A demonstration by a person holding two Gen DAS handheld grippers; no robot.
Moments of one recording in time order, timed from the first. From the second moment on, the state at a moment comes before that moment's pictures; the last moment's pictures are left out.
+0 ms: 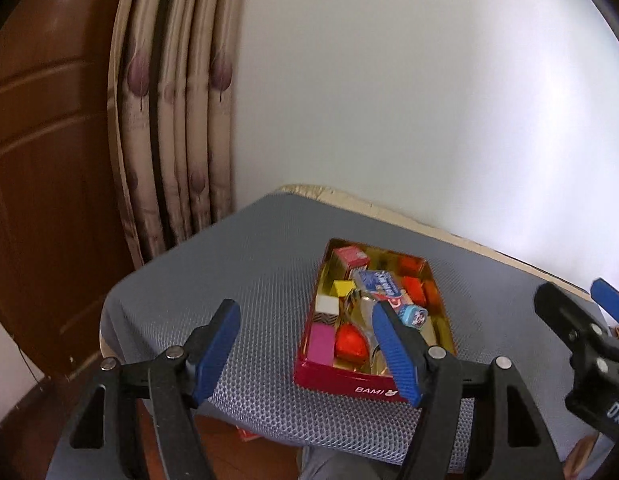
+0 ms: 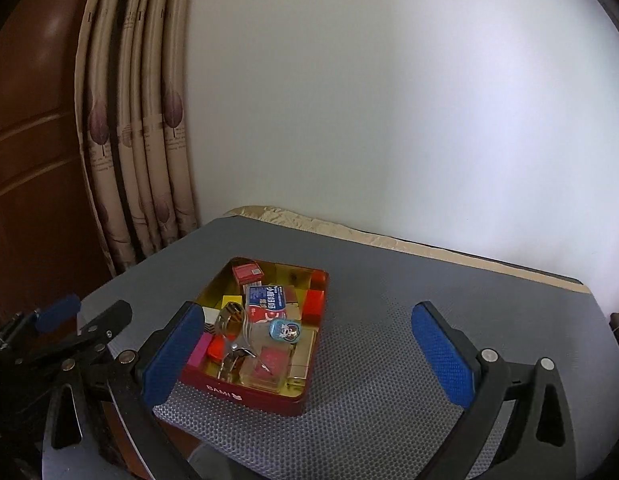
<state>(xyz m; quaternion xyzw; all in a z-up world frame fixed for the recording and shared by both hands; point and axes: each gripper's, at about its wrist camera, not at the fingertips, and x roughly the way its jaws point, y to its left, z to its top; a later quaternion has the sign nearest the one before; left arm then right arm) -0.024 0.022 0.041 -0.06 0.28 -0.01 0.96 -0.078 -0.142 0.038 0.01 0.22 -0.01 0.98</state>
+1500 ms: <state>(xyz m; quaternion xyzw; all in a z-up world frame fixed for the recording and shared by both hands) -0.008 0.004 0.026 0.00 0.32 0.01 0.95 -0.072 -0.142 0.011 0.05 0.26 0.03 0.96</state>
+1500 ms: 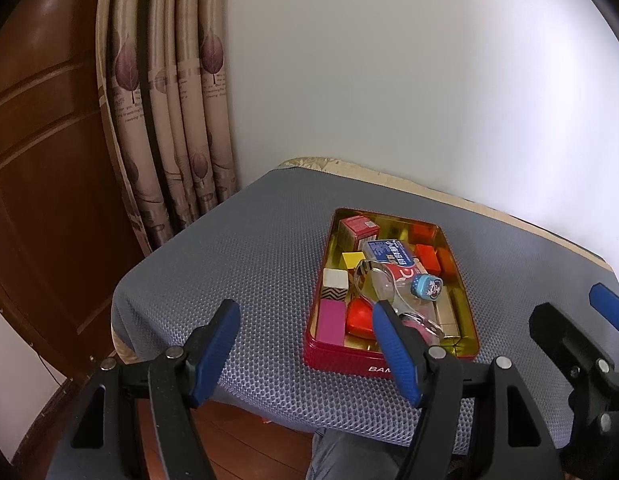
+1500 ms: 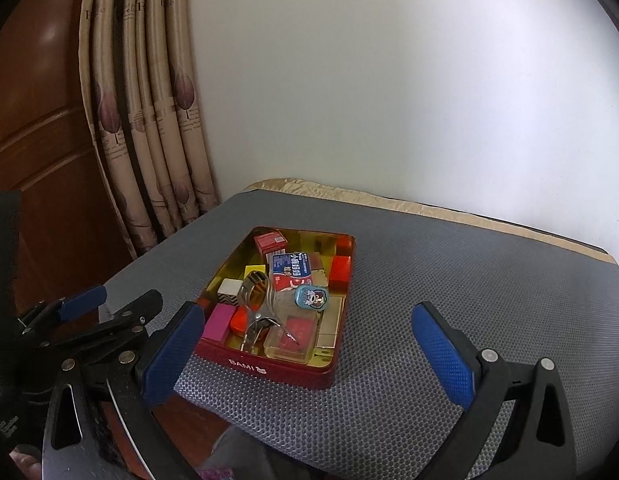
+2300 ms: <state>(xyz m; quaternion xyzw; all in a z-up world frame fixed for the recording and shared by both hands) -0.005 0.001 0.022 0.00 0.34 0.00 0.94 -0.070 -0.138 0.011 0.05 0.27 0.04 0.96</state>
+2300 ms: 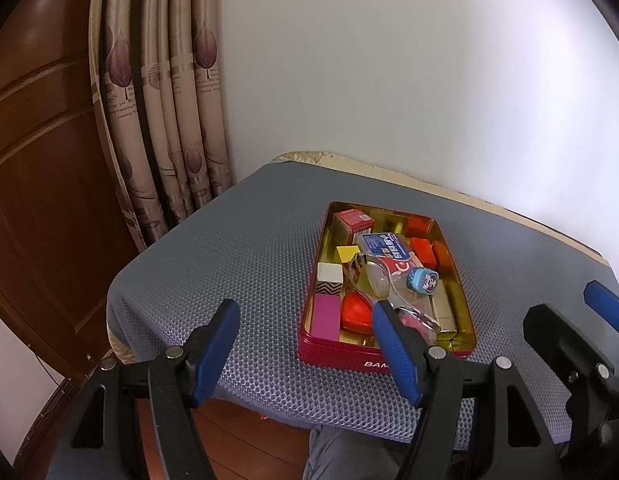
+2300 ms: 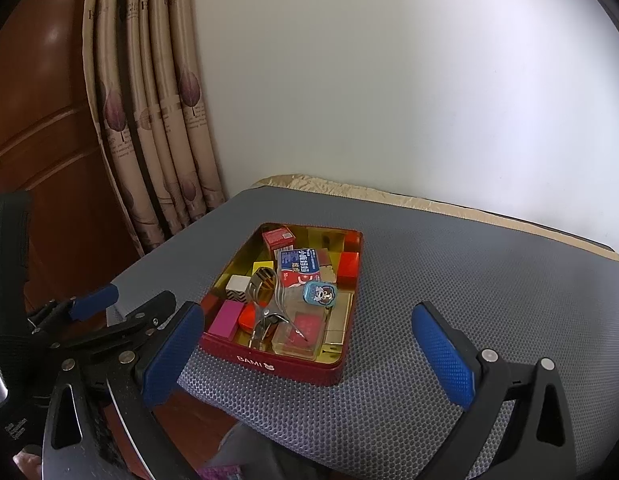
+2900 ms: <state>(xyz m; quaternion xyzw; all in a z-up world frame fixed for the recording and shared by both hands) -0.007 0.000 0.021 0.00 0.33 0.01 0.94 -0.070 -0.136 0.012 0.05 0.27 0.04 0.96</state>
